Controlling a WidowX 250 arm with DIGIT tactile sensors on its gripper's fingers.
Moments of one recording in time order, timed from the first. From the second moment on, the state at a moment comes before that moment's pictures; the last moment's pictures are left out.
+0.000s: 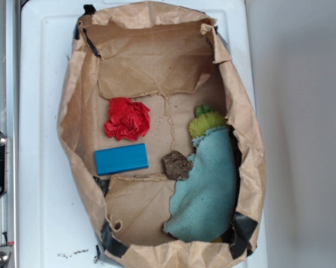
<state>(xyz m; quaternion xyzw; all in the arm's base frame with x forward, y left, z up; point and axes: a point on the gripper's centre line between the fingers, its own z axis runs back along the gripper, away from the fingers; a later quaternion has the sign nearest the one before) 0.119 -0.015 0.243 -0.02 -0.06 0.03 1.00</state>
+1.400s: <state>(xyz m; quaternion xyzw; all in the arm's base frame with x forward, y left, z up) 0.261 0.026 0.152 -0.04 -0.03 -0.06 1.00</state>
